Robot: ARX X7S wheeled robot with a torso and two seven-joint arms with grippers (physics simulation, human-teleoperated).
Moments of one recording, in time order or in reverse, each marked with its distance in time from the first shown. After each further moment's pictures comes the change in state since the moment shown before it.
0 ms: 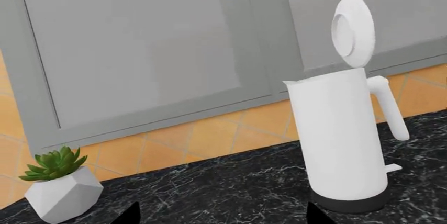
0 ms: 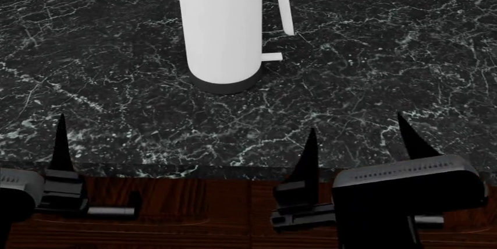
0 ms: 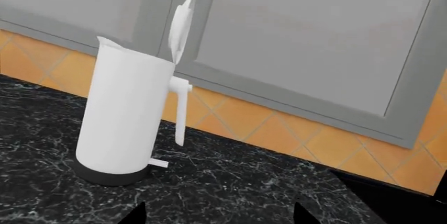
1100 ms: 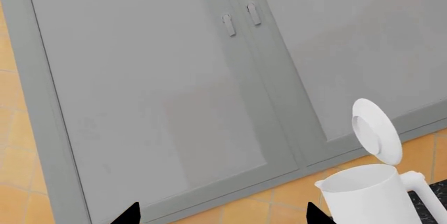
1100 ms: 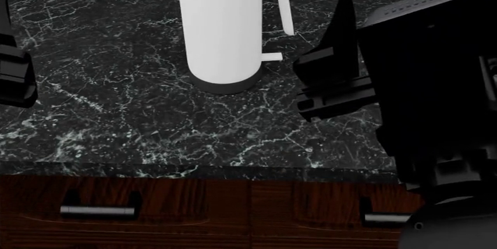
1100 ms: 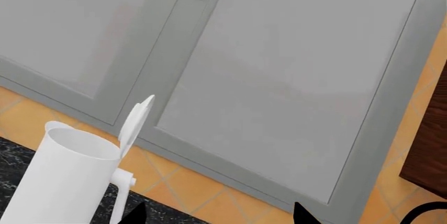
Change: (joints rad) left arm -0.649 -0.054 0.055 0.255 -0.058 -0.681 0.088; right arm 0.656 0.097 -0.046 -0.192 0.063 0.622 -0.101
